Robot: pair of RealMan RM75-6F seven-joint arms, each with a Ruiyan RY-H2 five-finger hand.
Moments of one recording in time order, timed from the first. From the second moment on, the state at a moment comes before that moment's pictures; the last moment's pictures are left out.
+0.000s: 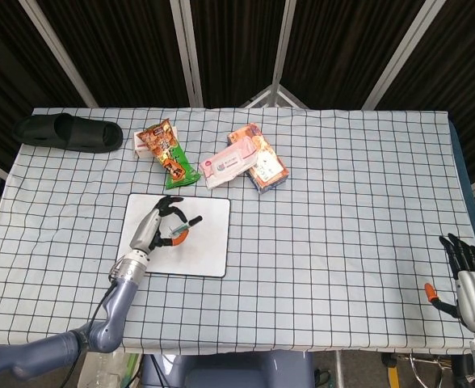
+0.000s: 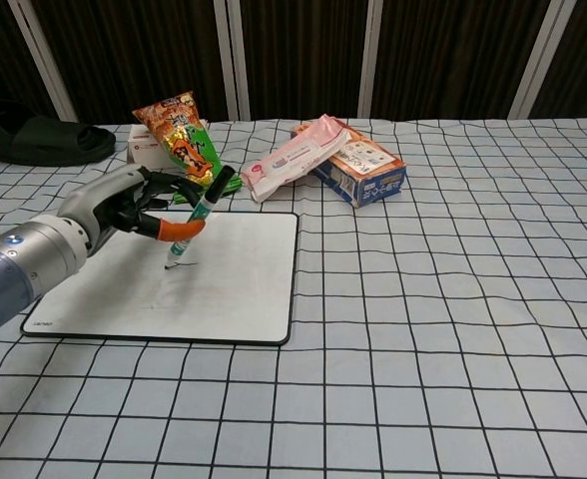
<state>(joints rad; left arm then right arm) -0.61 -1.81 -0.31 -1.28 1.11 0.98 -0.31 0.05 -1.06 0.07 -1.67 -1.41 1.41 0.09</state>
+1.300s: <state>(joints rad) -0.54 -1.48 -0.16 -1.41 1.20 1.01 0.06 0.05 -1.06 0.07 -1.68 -1.40 1.41 0.07</state>
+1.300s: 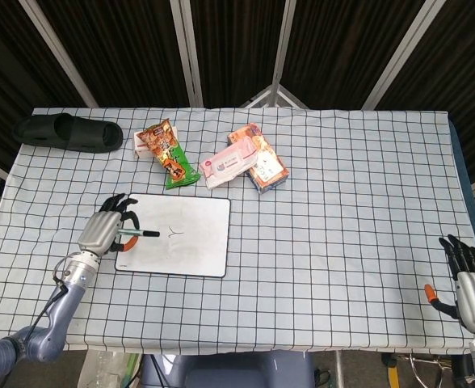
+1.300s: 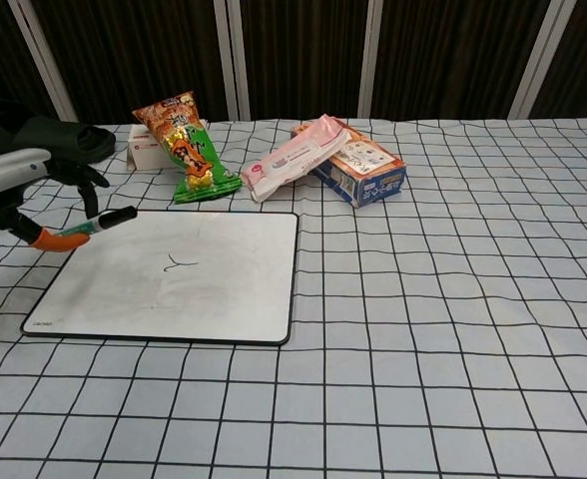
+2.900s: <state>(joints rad) -0.20 -1.16 0.01 -1.73 1.40 1.48 0.15 0.05 -1.06 0.05 -1.65 -1.45 1.43 0.04</state>
